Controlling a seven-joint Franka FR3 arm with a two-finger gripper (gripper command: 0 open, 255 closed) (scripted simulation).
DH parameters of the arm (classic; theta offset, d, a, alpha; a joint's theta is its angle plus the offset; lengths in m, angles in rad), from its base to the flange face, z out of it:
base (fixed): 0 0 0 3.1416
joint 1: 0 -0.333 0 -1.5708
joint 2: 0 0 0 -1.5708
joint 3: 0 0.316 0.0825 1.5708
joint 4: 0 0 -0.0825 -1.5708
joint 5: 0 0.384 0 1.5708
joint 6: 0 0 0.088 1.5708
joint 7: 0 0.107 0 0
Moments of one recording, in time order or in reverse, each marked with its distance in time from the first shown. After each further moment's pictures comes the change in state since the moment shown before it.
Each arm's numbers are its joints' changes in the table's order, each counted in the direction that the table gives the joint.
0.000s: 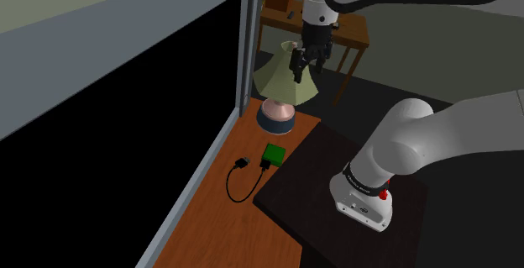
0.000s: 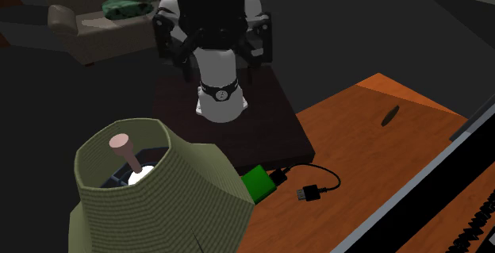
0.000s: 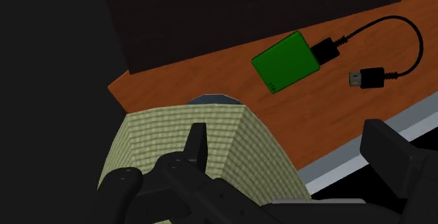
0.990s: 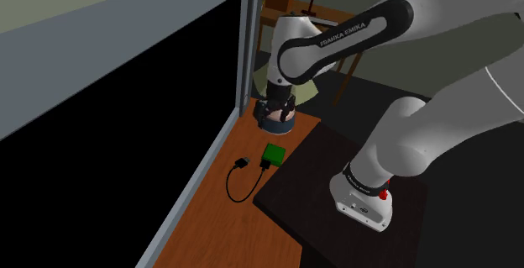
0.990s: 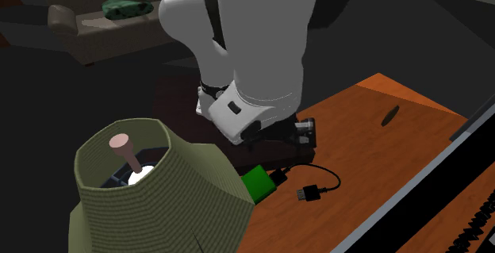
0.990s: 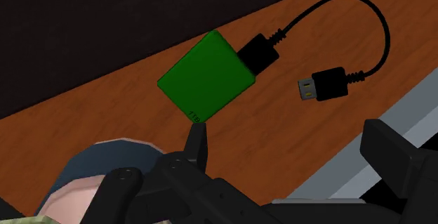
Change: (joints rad) arm -0.110 -0.316 0.061 -0.234 0.272 0.568 0.107
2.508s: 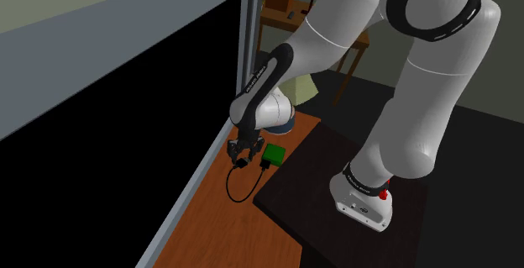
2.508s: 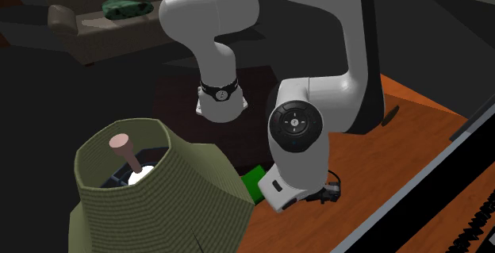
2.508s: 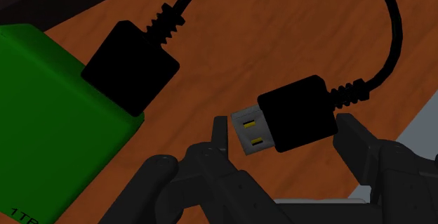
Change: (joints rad) arm -0.136 -0.639 0.100 0.148 0.561 0.509 -0.270
